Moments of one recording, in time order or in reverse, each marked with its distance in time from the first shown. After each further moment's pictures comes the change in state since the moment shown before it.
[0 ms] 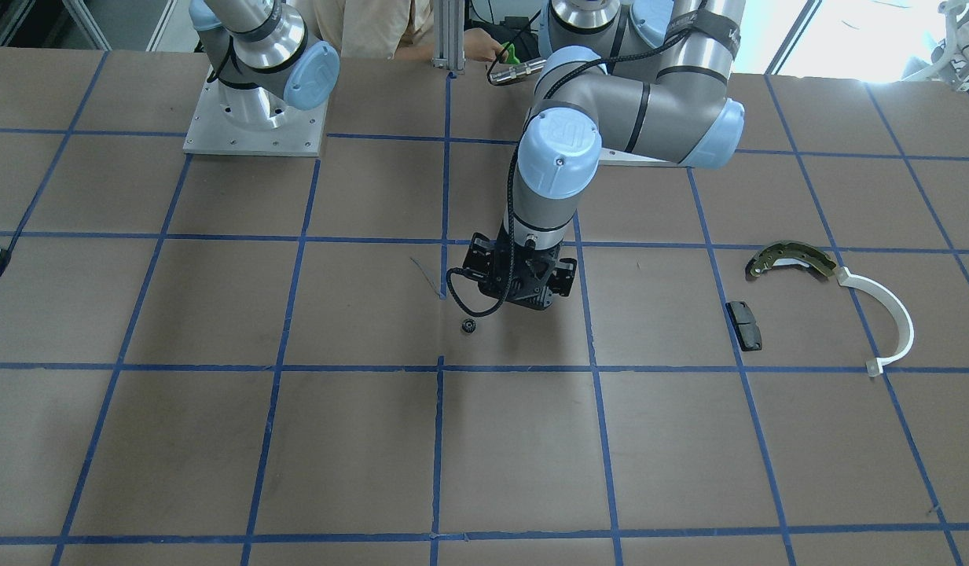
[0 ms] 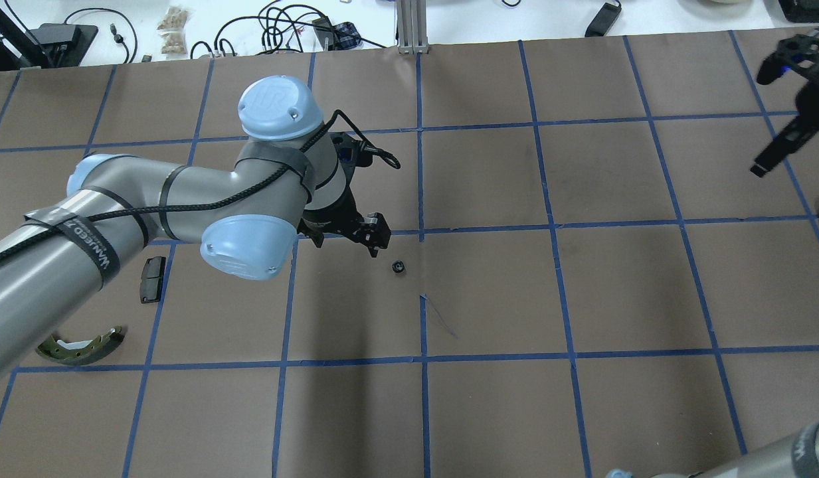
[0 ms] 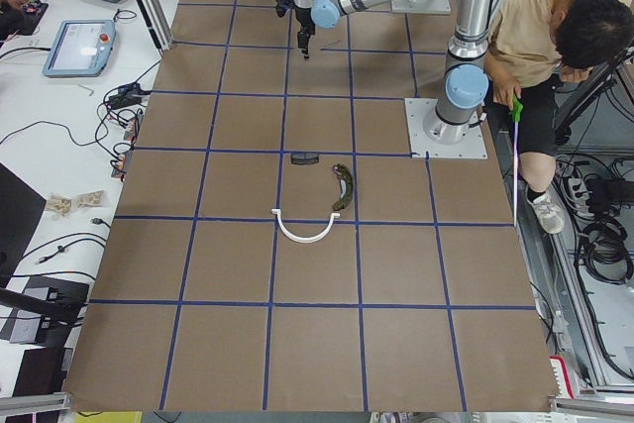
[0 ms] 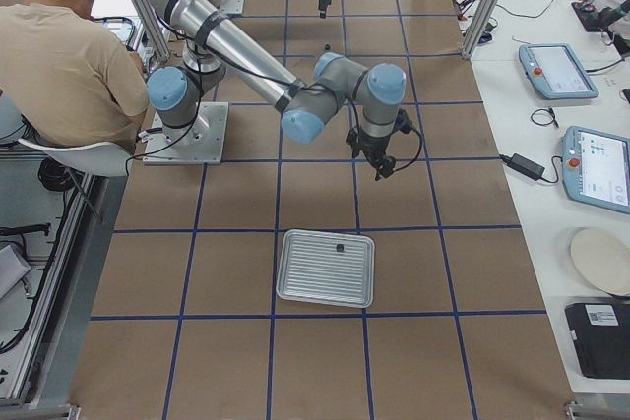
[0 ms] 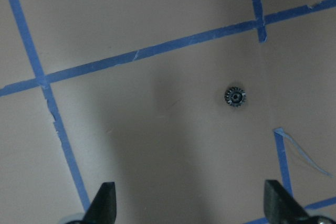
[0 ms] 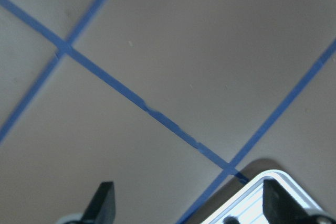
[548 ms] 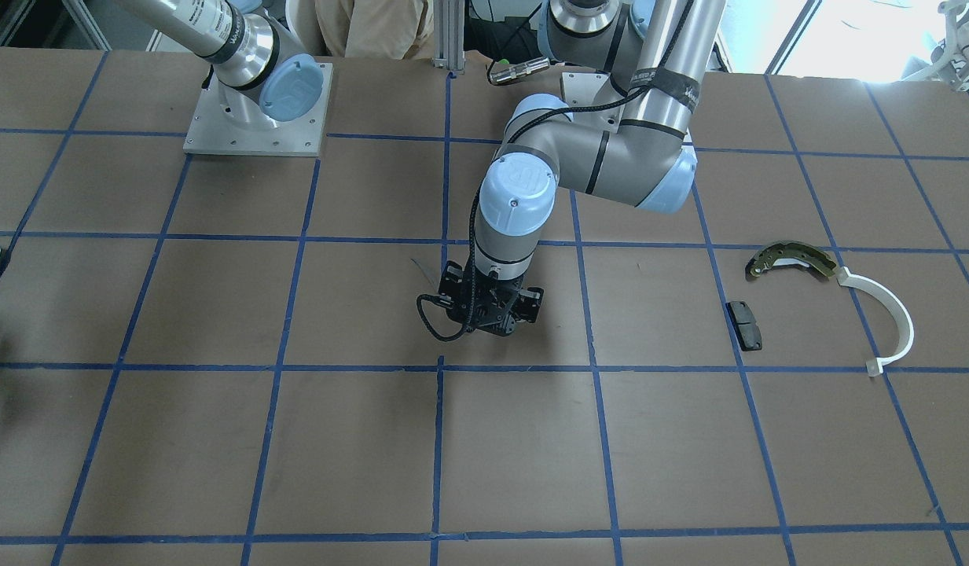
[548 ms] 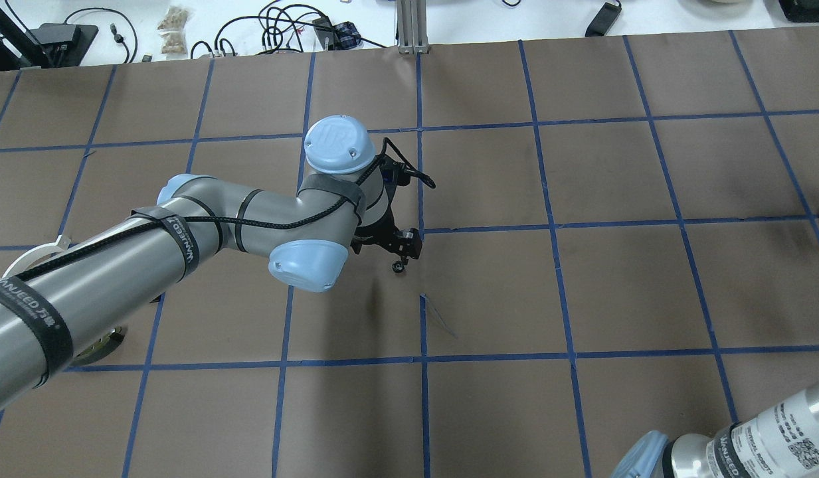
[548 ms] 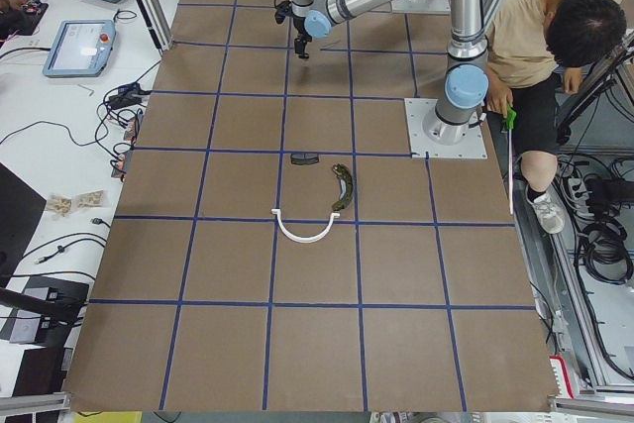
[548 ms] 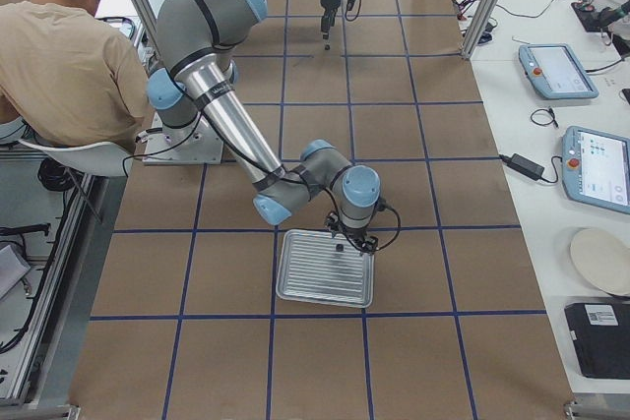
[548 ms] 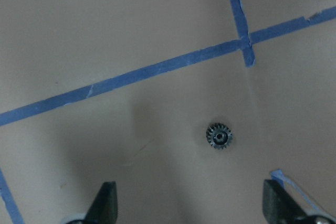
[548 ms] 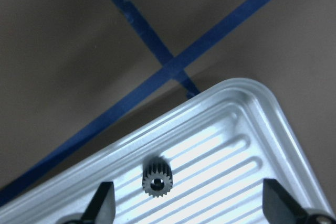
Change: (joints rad) left arm -0.055 -0.126 0.001 0.148 0.000 -0.025; right arm -0.191 0.198 0.001 -0.216 0.000 -0.430
